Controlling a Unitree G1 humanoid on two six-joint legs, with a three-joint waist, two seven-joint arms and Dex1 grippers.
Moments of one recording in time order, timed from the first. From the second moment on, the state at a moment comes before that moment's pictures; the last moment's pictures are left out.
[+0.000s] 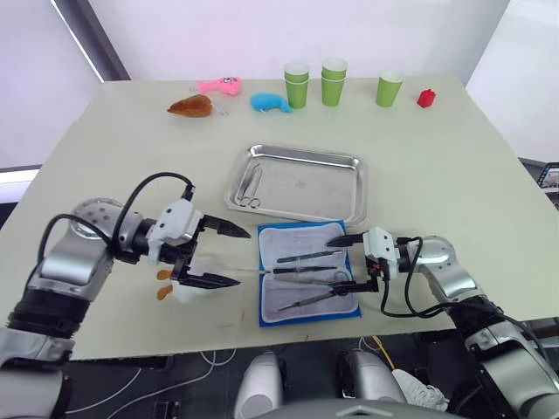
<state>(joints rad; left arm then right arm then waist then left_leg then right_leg) -0.37 1.00 -0.15 0.09 -0.54 0.01 -1.55 -0.42 -0.43 0.33 0.43 0.21 -0.24 1.28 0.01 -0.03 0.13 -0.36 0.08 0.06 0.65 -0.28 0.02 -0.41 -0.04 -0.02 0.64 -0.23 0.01</state>
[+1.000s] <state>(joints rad) -0.53 0.66 -0.24 0.32 -0.18 -0.07 -1.45 -0.39 -0.45 0.33 0.37 0.21 -0.20 1.25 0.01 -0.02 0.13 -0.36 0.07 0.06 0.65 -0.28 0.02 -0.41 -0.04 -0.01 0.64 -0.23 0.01</state>
